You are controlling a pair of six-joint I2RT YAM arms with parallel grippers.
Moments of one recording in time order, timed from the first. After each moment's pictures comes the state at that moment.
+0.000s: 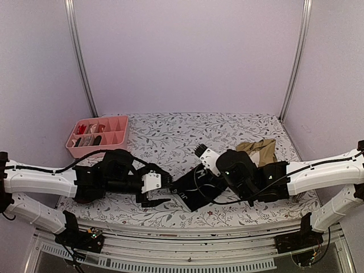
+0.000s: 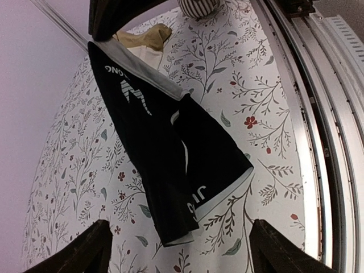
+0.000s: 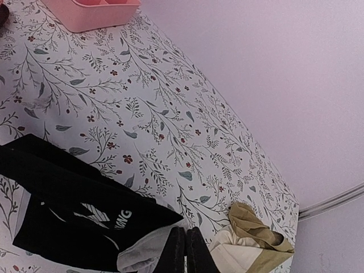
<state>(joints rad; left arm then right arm) -1.03 1.20 0.60 0.08 0.12 0.62 1.25 1.41 0.91 -0.08 0.82 -0.23</state>
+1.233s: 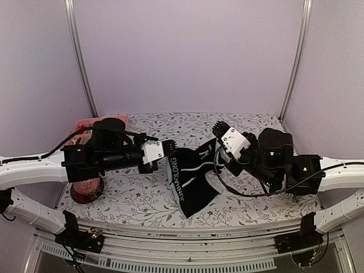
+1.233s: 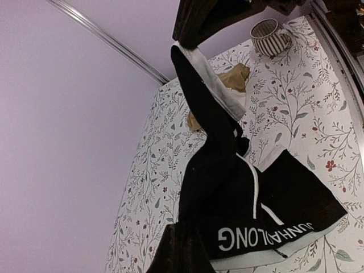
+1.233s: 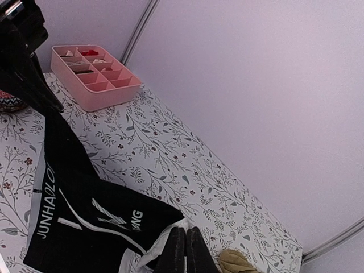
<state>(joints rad) -1.03 1.20 0.89 -0.01 -0.05 0.75 1.24 1.16 0.89 0.03 0.68 -0.37</state>
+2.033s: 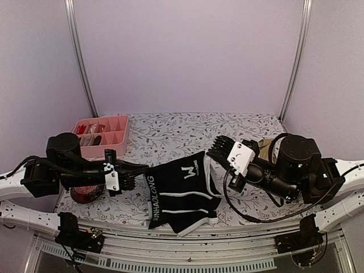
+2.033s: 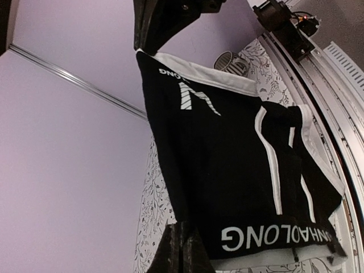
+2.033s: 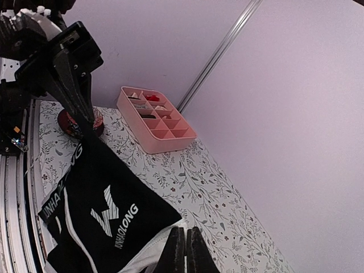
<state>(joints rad) -1.18 0.78 0.78 -0.23 -0.01 0.91 1.47 1.07 0.96 -0.02 0.57 -0.46</state>
